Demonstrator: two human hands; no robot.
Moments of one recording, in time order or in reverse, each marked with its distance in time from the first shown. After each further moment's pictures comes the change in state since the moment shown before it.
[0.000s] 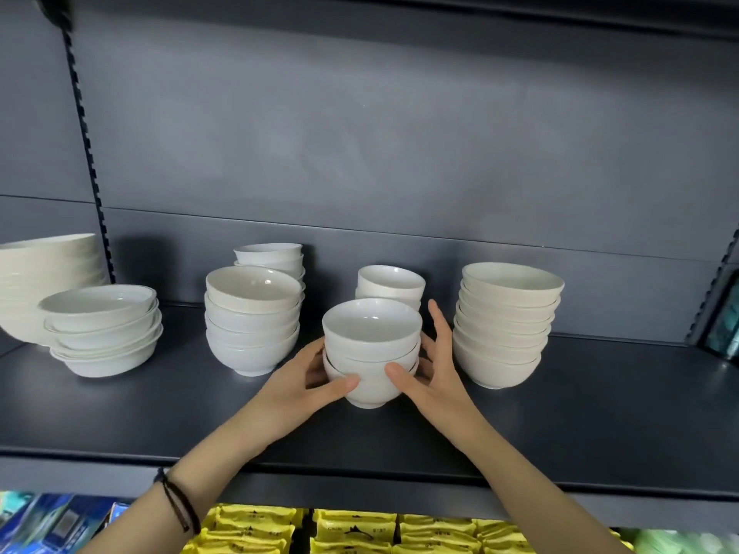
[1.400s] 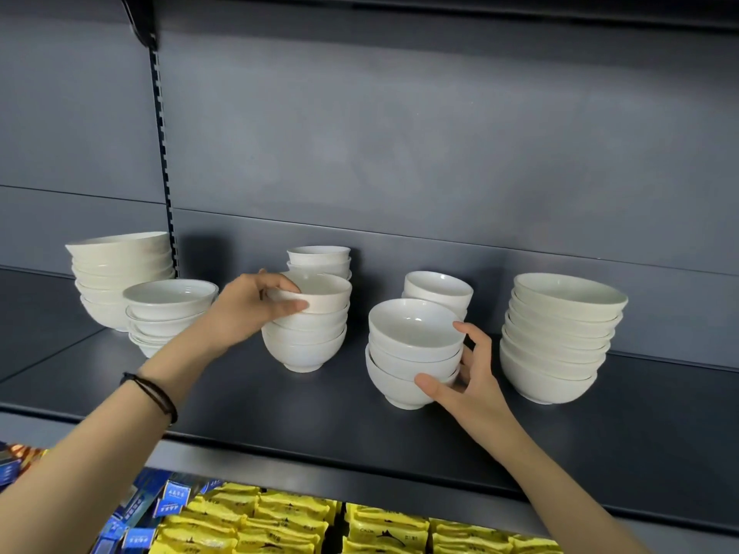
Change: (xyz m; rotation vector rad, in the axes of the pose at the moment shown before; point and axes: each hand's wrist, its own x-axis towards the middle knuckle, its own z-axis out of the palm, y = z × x) left_hand 0.016 0.018 -0.137 0.292 0.338 0.061; right_hand 0.009 0.008 0.014 -0.057 0.025 -0.007
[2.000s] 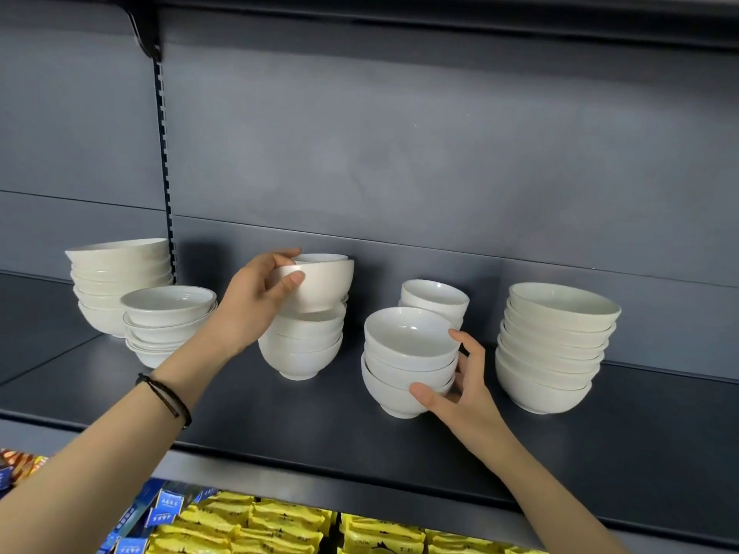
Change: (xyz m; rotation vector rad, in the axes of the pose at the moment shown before) left_hand 0.000 0.028 0.012 -0.116 0.207 0.178; right_hand -0.003 -0.004 0.000 0.012 -0.056 -0.029
